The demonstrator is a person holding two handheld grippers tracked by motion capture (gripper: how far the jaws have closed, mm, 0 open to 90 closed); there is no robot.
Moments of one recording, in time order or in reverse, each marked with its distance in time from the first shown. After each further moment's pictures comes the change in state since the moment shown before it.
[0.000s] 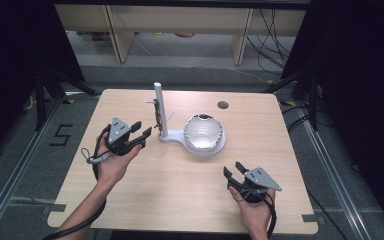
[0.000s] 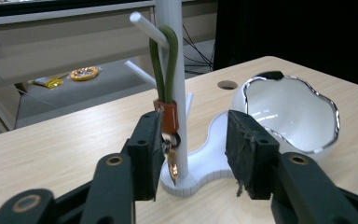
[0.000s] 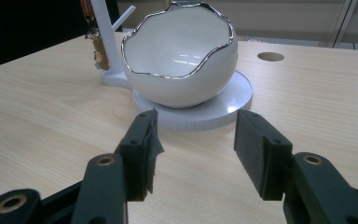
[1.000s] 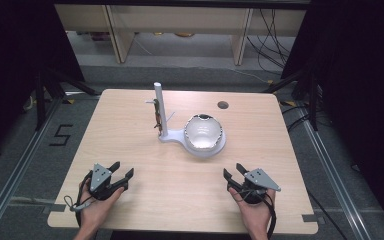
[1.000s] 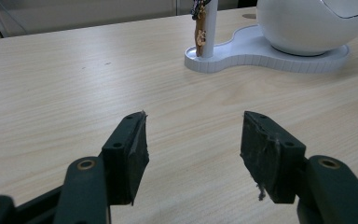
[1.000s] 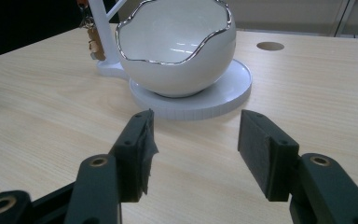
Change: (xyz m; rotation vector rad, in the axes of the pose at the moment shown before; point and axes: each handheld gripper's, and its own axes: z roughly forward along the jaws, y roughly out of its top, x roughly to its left) left arm 0.010 -0.125 -0.055 0.069 0.091 -0.059; right arm -0.003 -0.007 0.003 0.032 0.006 0.004
